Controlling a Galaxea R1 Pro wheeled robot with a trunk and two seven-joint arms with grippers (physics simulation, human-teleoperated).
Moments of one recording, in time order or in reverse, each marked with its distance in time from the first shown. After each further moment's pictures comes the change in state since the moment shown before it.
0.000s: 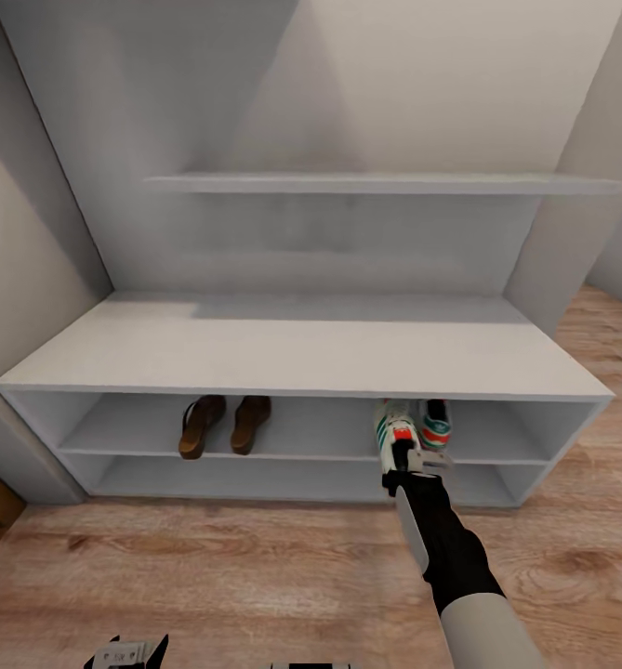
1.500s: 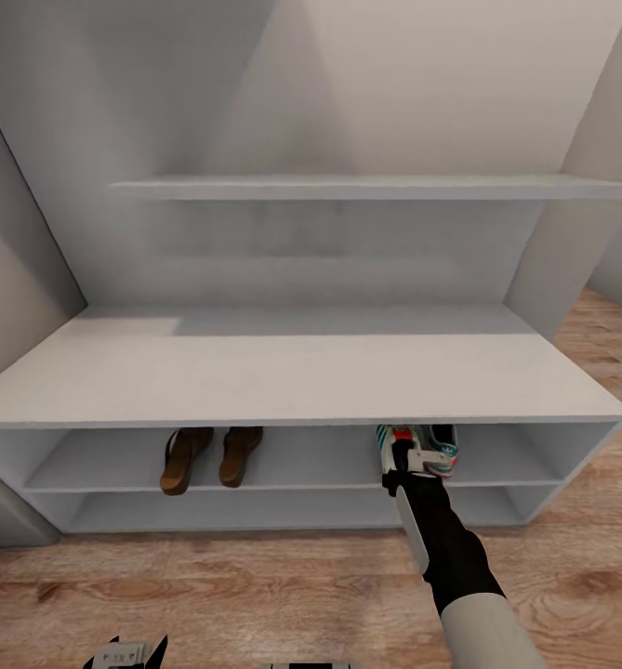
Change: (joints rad) left arm 0.002 0.000 0.002 0.000 -0.001 -0.001 0.000; right arm 0.000 0.000 -0.001 0.000 0.000 0.000 0.001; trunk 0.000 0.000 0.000
